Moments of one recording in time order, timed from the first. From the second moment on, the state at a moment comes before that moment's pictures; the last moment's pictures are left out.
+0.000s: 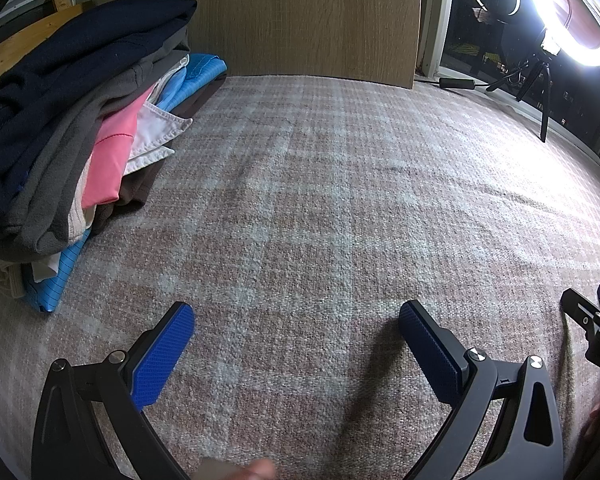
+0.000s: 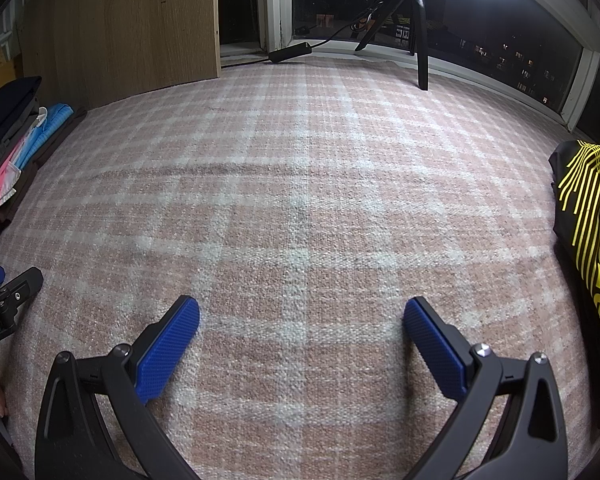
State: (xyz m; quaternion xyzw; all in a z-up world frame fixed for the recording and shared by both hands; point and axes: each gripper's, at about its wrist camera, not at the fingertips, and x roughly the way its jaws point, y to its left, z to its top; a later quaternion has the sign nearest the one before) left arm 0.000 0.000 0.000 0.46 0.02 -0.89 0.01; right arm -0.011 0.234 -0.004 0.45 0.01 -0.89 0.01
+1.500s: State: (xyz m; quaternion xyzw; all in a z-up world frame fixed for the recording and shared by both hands) left arm 0.051 0.034 0.144 0.40 0.02 -0.91 -0.12; right arm 0.113 0.368 0.140 0.38 -0.04 -0.91 -0.16
